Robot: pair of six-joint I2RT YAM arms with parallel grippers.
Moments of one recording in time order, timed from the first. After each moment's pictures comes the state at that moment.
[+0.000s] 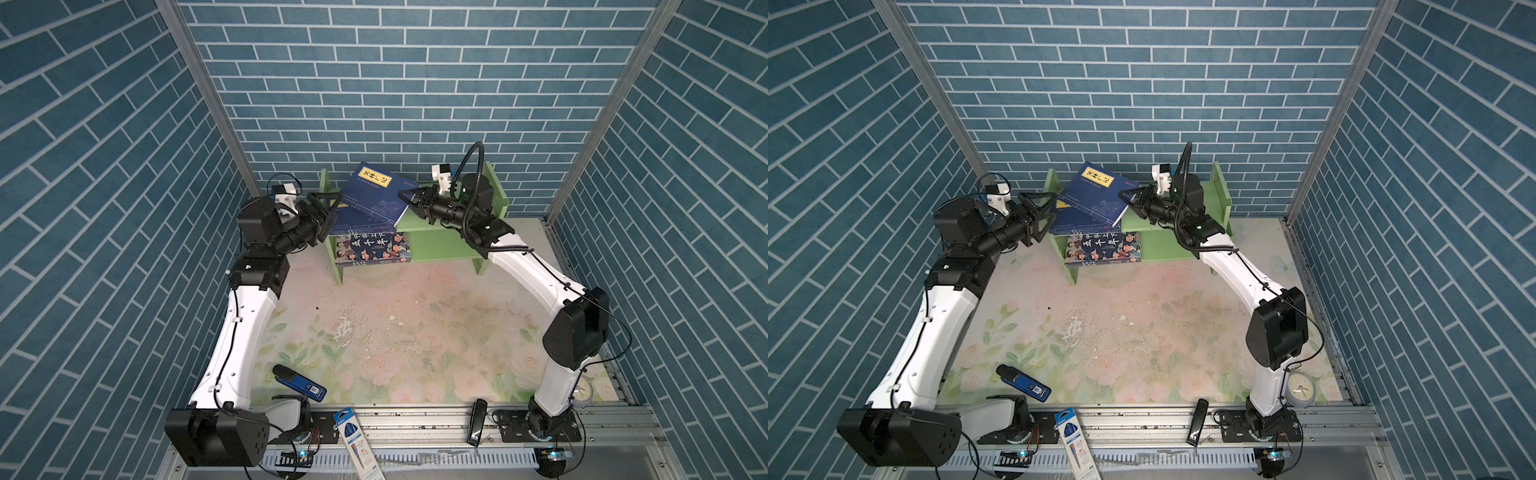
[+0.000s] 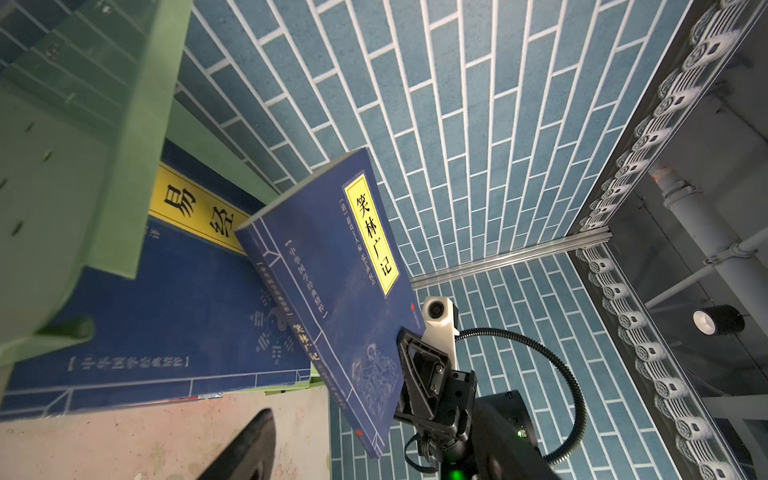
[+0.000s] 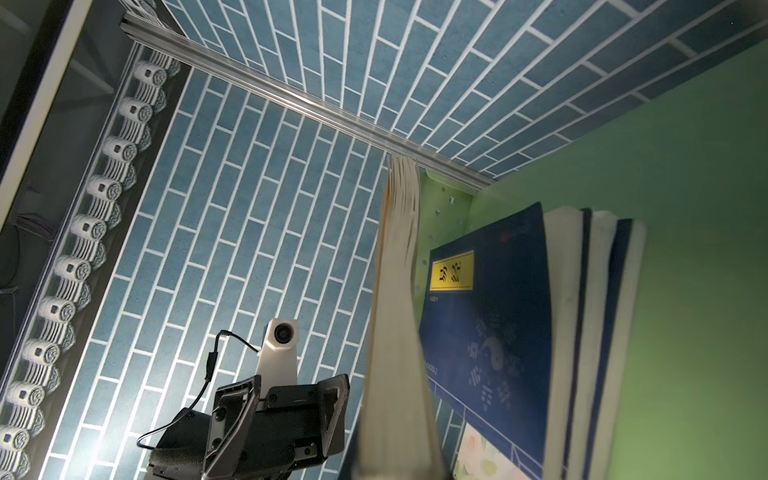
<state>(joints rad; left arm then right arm) -0.01 1.22 1.32 -0.20 0.65 -1.16 0.57 1.83 1.80 -0.02 -0.63 1.11</state>
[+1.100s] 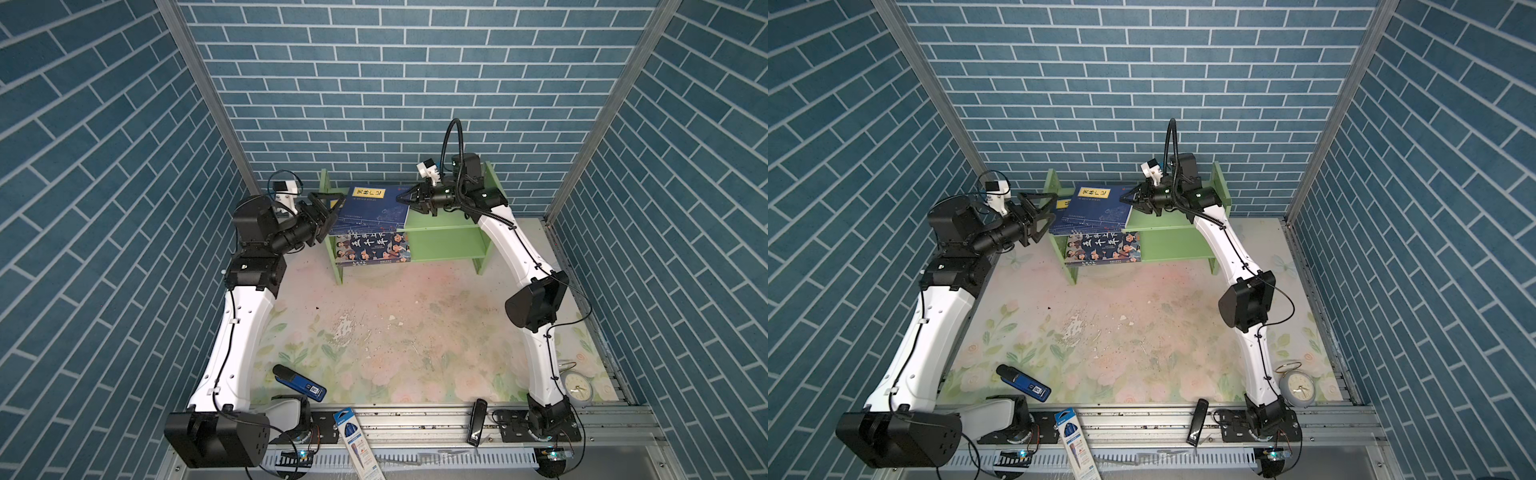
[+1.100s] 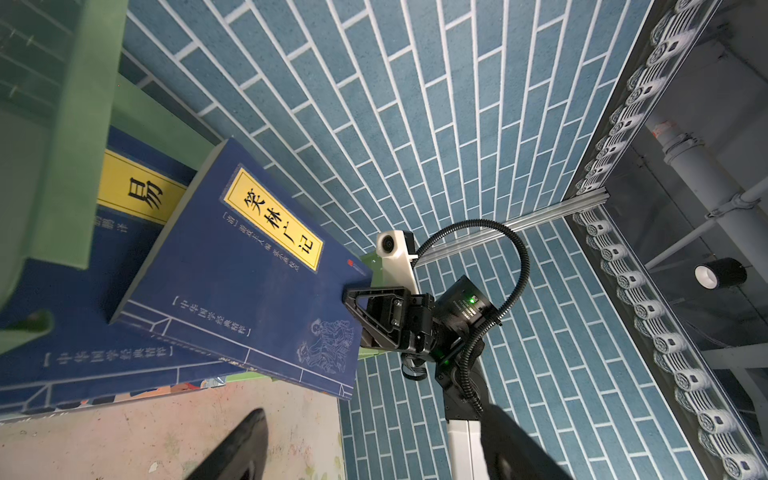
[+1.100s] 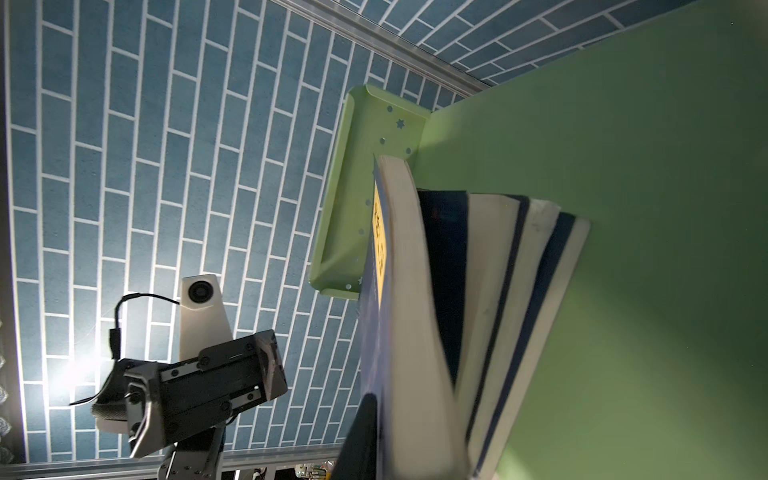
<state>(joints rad) -0.01 1.22 1.34 -0.22 0.72 -1.10 0.49 2.27 2.50 -0.65 -0.94 0.84</state>
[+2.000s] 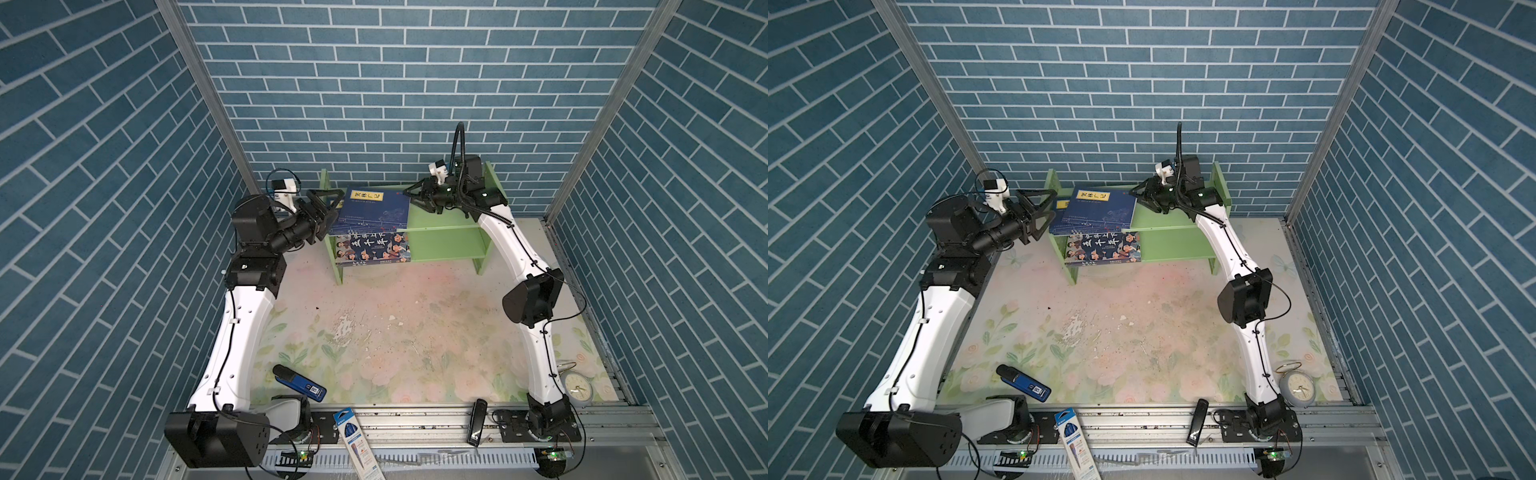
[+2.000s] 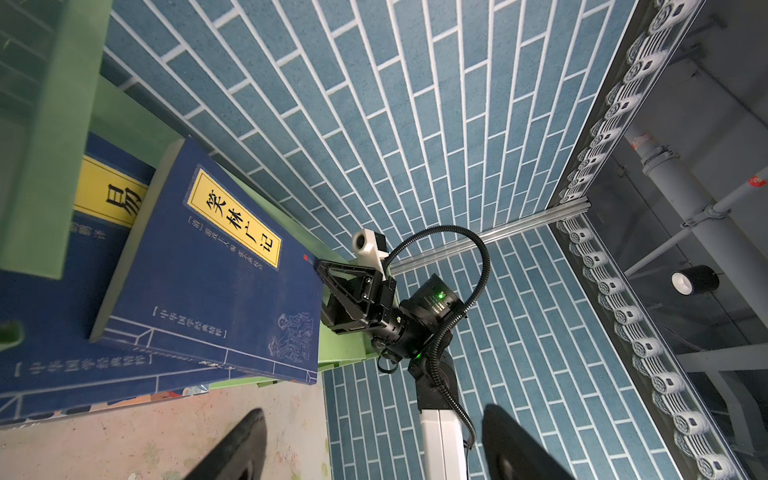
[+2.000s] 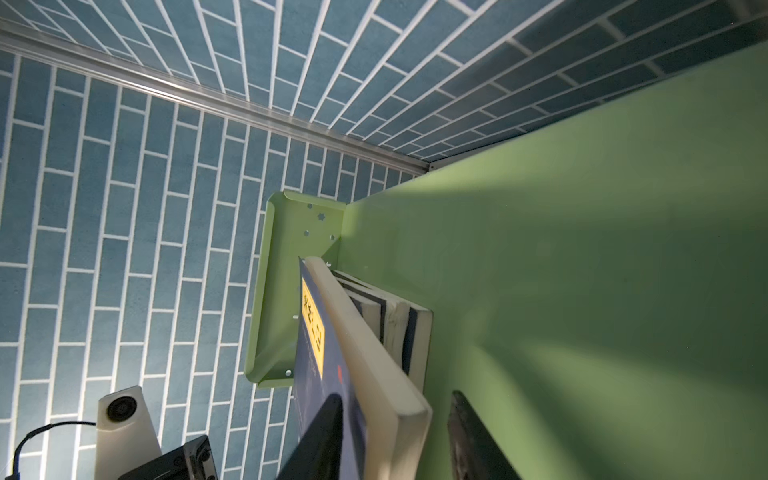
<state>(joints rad) -0.01 1.22 1.34 -0.17 0.72 -1.15 0.46 2.30 2.55 -0.68 -0.71 0.89</state>
